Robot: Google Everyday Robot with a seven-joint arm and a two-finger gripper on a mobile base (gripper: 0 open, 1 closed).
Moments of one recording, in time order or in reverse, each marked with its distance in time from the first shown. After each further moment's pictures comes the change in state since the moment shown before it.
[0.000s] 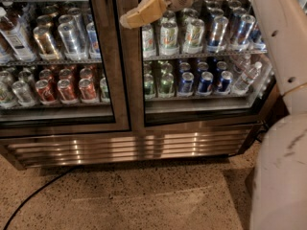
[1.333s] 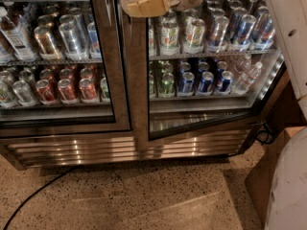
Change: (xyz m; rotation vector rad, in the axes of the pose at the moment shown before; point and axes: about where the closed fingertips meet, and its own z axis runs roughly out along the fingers) arm -0.012 0.026 -0.015 -0.025 0.005 -0.016
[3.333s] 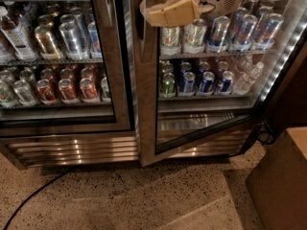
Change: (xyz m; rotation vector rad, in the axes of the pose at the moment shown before) arm -0.028 0.078 -0.041 -0.005 0.042 0.017
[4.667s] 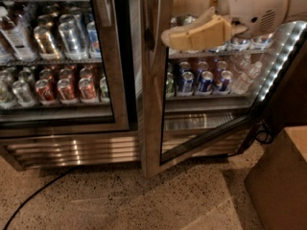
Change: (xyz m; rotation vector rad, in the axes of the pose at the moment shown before) arm -0.010 0.065 -0.022 0.082 0.013 0.033
